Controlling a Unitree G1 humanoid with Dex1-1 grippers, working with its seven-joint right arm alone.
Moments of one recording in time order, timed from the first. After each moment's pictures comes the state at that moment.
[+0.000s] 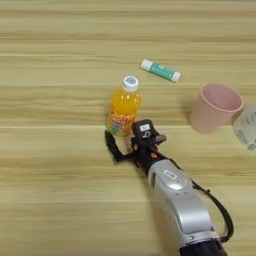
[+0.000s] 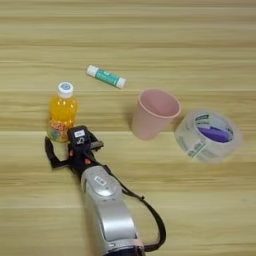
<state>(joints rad) 0.07 -0.05 0.10 -0.03 0.00 0.24 0.20</state>
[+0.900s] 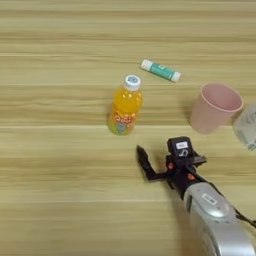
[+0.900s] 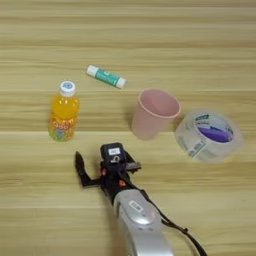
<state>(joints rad) 0.29 -0.13 -0.03 -0.32 0.02 0.39 0.18</state>
